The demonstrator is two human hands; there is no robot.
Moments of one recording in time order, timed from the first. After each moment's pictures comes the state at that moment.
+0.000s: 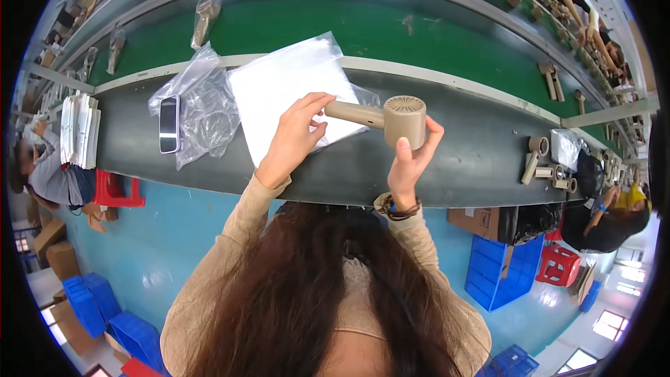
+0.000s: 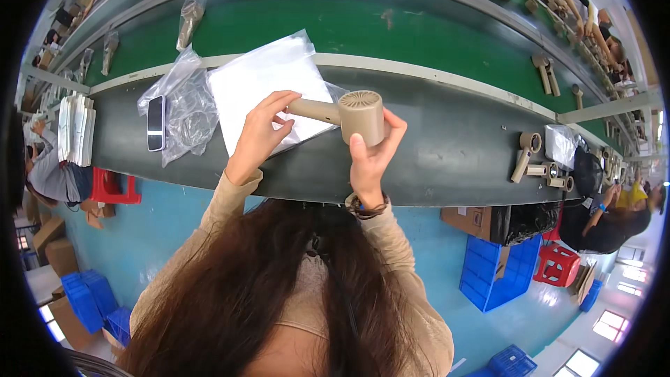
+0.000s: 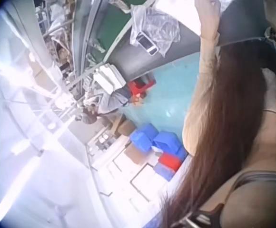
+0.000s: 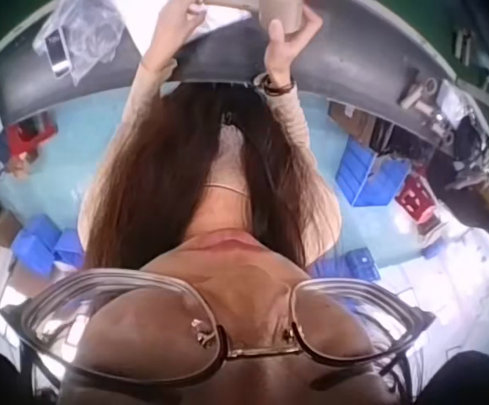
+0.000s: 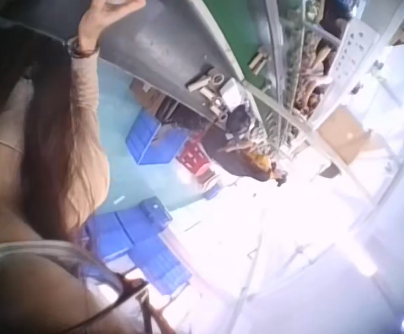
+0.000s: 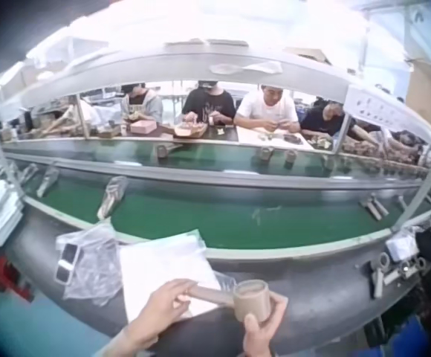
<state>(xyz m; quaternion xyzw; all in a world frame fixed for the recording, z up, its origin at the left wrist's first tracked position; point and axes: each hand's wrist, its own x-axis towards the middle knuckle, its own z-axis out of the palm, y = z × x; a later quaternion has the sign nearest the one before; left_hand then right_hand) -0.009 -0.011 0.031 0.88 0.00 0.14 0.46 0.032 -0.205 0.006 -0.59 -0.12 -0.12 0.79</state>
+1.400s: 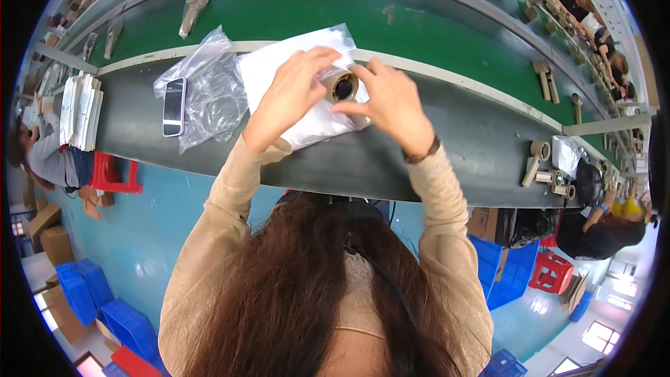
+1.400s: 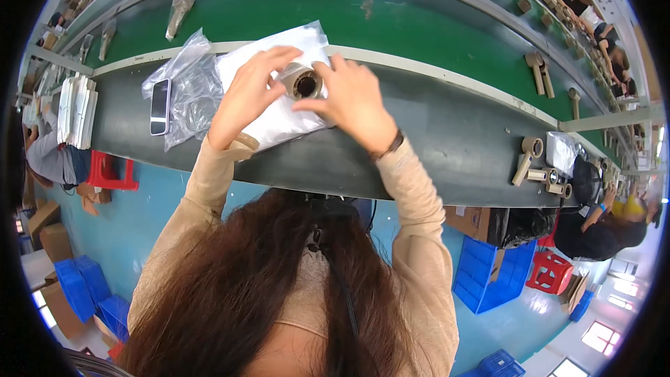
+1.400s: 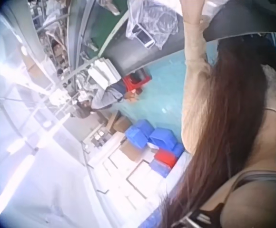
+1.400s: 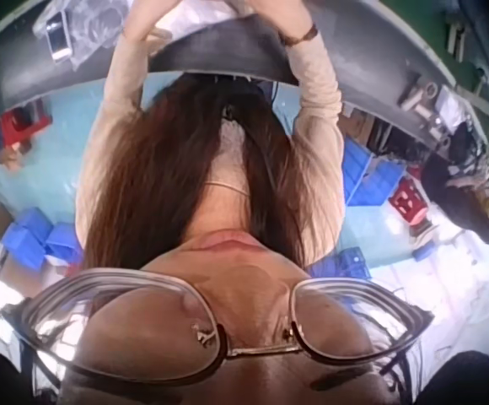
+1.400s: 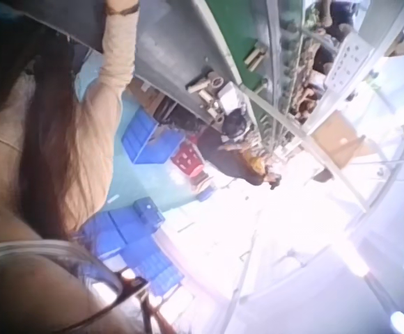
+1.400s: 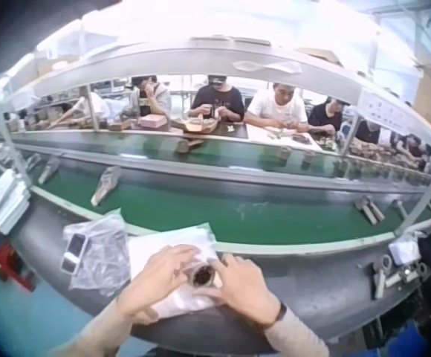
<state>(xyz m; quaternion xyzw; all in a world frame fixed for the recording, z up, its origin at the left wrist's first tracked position) 0.014 0.025 0.075 0.91 -0.08 0.19 0.35 0.096 -0.158 0.066 -0.85 -0.47 -0.11 0.20</state>
